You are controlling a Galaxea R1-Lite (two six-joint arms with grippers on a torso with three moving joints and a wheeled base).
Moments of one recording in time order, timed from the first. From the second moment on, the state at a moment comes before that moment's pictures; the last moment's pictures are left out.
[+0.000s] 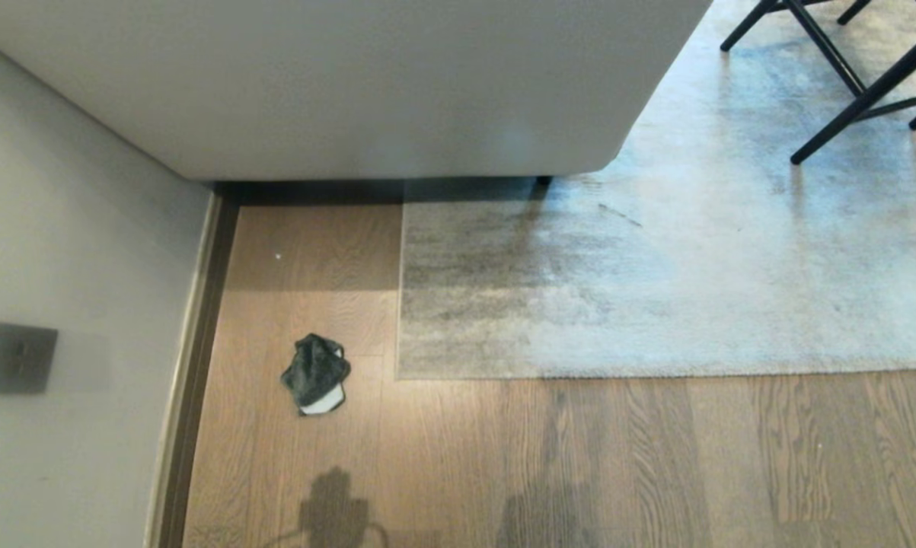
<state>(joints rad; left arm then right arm) 0.00 0.00 0.00 -0.01 -0.01 -0.04 -0.01 0.00 0.00 0.00 0.00 0.03</state>
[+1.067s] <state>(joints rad) 0.00 0.00 0.00 -0.01 0.00 -0.04 -0.01 0.00 0.00 0.00 0.00 0.03</state>
